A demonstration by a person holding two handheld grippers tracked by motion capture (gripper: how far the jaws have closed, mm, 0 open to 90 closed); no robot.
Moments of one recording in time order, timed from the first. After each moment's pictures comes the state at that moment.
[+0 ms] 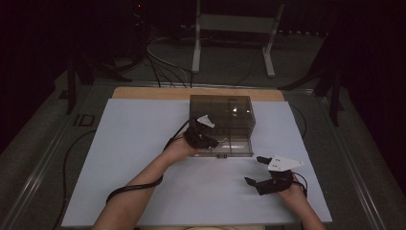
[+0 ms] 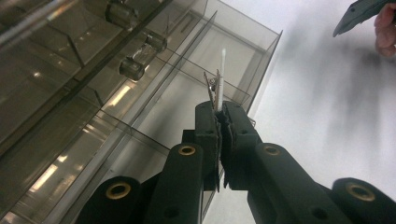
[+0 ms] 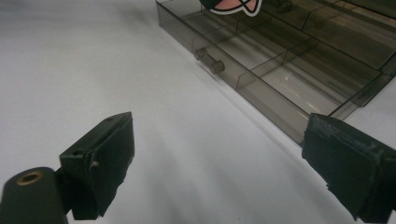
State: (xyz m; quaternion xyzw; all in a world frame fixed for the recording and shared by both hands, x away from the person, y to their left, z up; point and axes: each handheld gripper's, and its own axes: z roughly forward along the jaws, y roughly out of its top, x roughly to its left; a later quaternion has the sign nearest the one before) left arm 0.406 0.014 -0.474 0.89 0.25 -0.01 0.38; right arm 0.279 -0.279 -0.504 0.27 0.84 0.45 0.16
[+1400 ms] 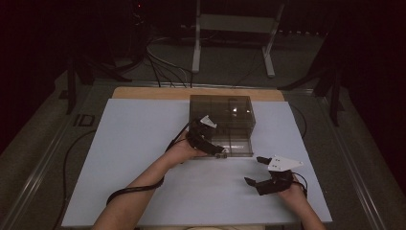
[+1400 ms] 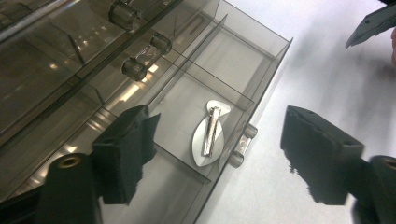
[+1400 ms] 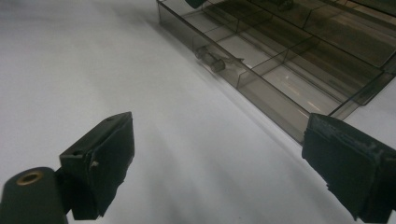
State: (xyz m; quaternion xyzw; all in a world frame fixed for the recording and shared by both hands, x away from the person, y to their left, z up) left arm 0.397 0.008 -0.469 0.89 0.28 0.01 0.37; right arm 0.279 -0.279 -0.504 0.27 0.84 0.45 0.16
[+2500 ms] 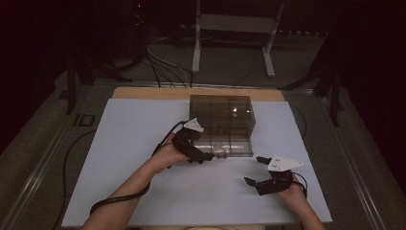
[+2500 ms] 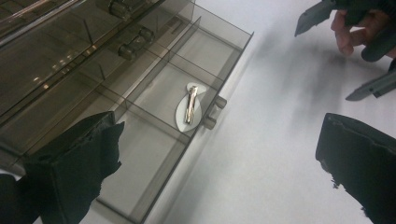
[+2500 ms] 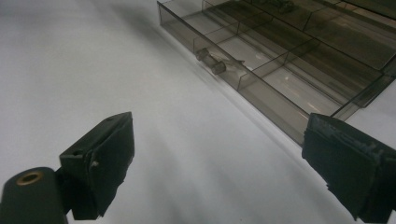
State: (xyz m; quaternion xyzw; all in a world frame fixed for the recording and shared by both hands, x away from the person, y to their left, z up) left arm 0.372 0.049 -0.453 0.88 0.25 0.00 0.41; right arm 0.279 -0.279 -0.503 0.27 0.84 0.45 0.16
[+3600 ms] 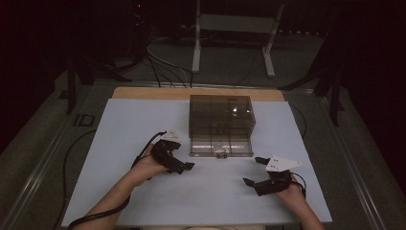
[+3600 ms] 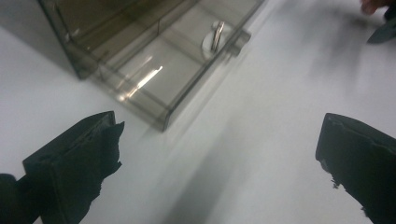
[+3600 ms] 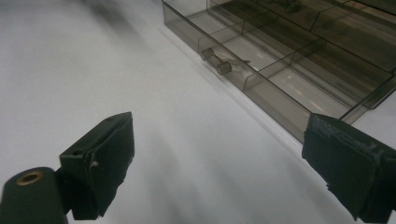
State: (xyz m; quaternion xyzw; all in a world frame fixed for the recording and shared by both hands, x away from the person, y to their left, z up) left arm 0.345 0.109 -0.477 0.88 0.29 0.01 0.39; right arm 0.278 -0.275 -0.504 0.26 0.84 0.45 0.15
